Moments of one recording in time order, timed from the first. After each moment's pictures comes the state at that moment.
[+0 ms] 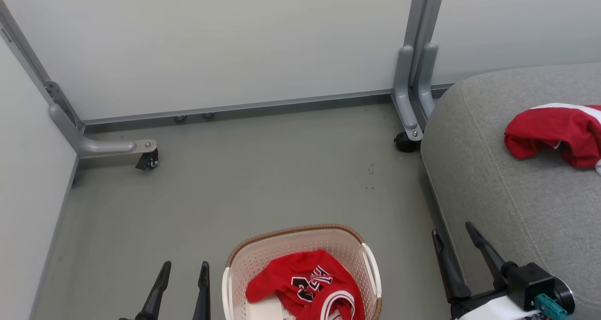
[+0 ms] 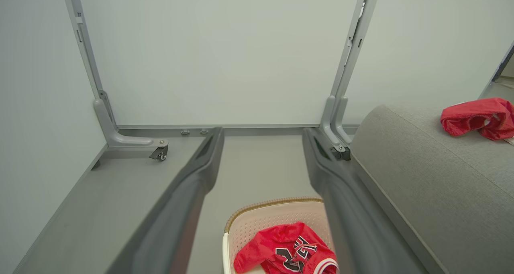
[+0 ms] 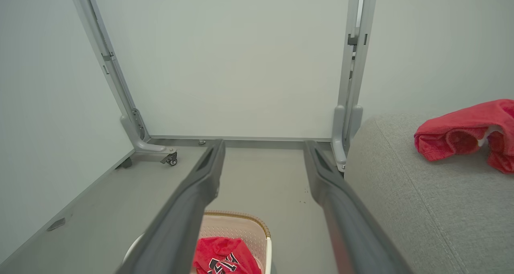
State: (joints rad) left arm 0.25 0.05 -0.10 0.02 -0.20 -0.12 -0.26; right arm 0.11 -0.06 0.08 0.05 0.16 0.13 -0.26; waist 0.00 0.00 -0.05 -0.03
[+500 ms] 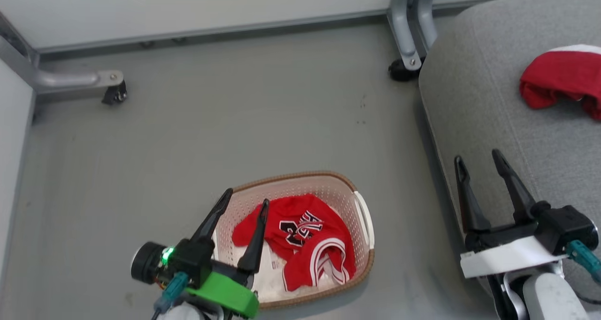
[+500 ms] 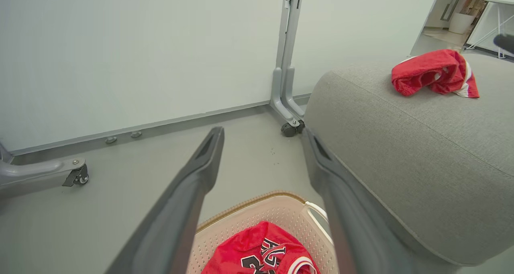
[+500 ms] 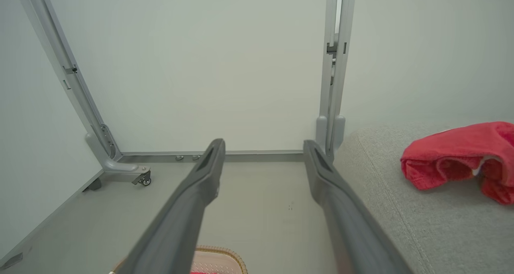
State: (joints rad) left arm -0.07 0.09 -0.34 0.16 -0.17 -0.13 -0.26; right arm -0.05 -0.06 0.01 -0.02 0.18 0.13 -0.26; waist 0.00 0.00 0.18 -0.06
